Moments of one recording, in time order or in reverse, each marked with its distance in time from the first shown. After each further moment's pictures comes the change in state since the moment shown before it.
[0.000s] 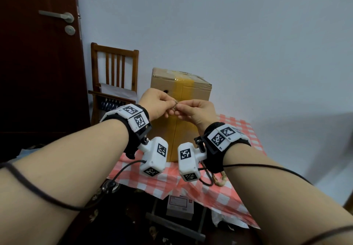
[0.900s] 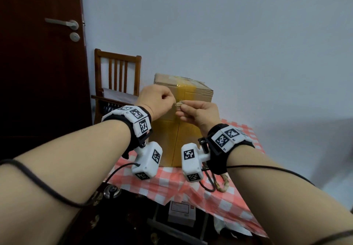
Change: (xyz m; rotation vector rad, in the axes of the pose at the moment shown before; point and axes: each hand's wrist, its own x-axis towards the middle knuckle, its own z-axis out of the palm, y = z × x) left_hand -0.003 0.019 -0.013 0.395 0.166 0.196; right_hand 0.002 -0.012 0.001 0.127 -0.001 0.031
